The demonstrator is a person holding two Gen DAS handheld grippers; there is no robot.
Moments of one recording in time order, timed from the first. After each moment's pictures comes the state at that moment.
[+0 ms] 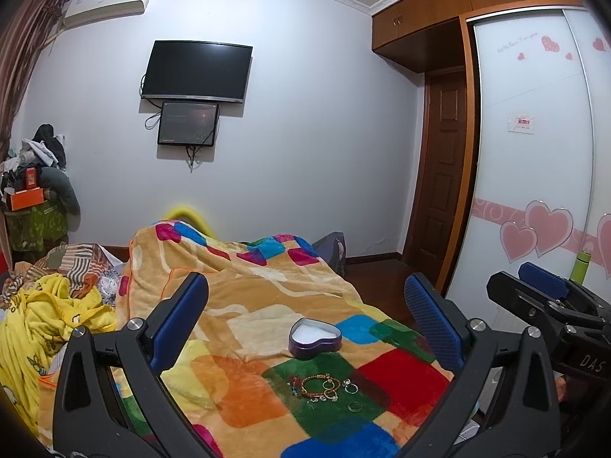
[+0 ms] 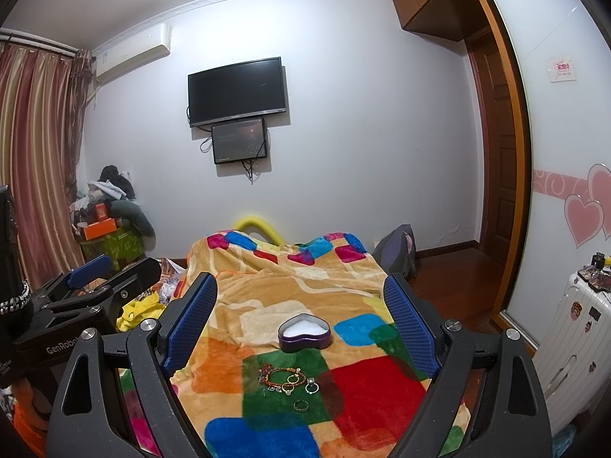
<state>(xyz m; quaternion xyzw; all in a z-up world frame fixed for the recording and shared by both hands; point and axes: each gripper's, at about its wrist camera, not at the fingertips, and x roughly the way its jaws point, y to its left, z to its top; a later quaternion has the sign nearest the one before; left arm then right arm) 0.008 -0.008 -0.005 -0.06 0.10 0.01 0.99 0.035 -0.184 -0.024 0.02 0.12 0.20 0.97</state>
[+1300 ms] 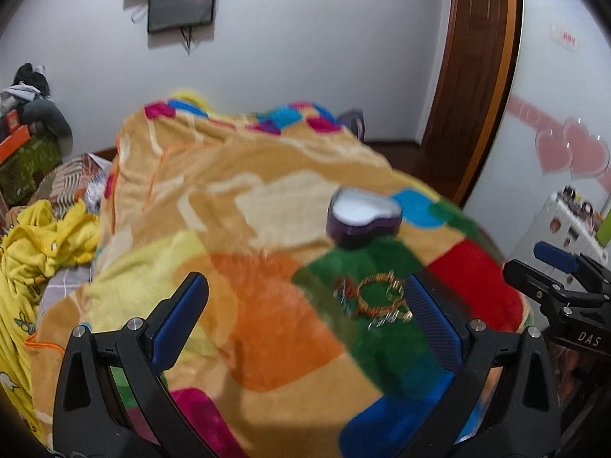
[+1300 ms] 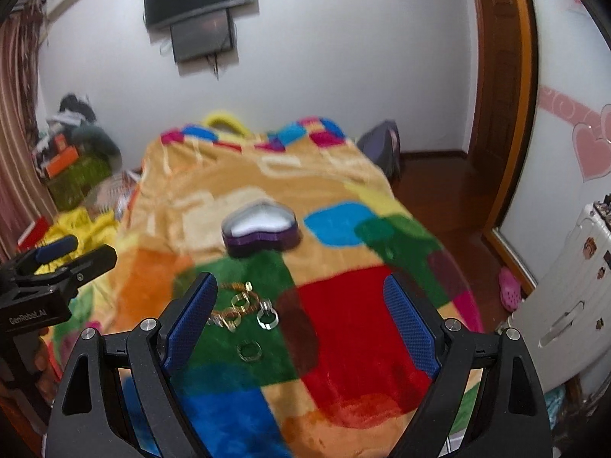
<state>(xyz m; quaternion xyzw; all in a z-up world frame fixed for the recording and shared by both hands) 0.118 0.027 -0.138 -0.05 0.34 0.01 0.94 0.126 -0.182 -0.125 -0.01 0.32 0.17 0.93</state>
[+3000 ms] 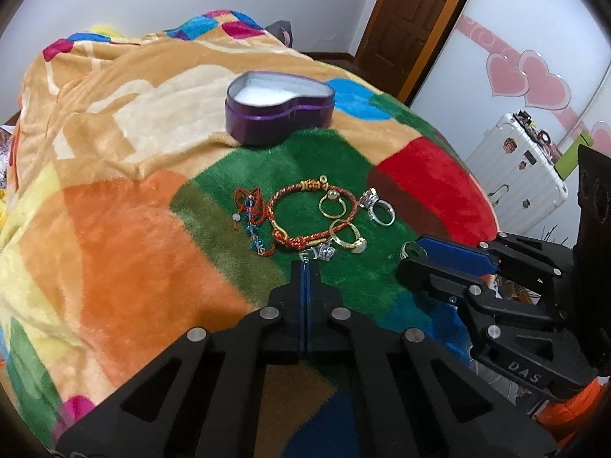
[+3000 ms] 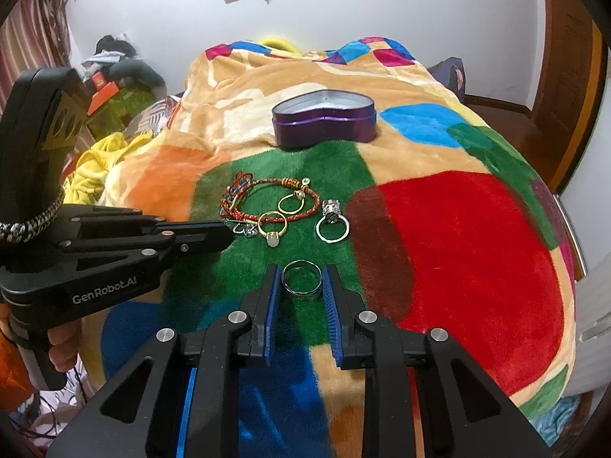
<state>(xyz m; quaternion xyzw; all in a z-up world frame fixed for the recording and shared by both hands) 0.159 -0.013 -0.202 -0.05 0.47 -0.14 0.87 0.137 -0.150 -0.195 -0.03 0.42 0.27 0.86</state>
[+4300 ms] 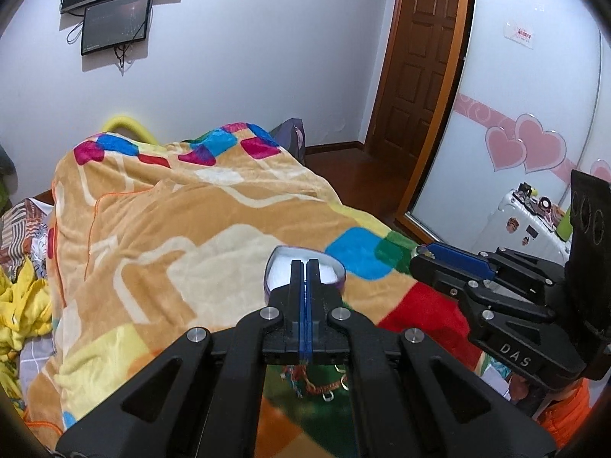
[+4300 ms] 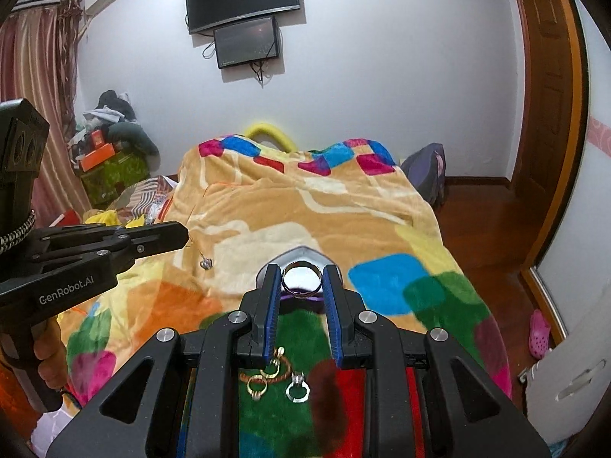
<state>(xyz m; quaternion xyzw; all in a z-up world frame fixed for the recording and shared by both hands) 0.192 0.009 -0.088 -0.04 0.32 -0.11 0.94 0.179 -0.143 -0.107 -0.02 0.28 0.25 0.93</state>
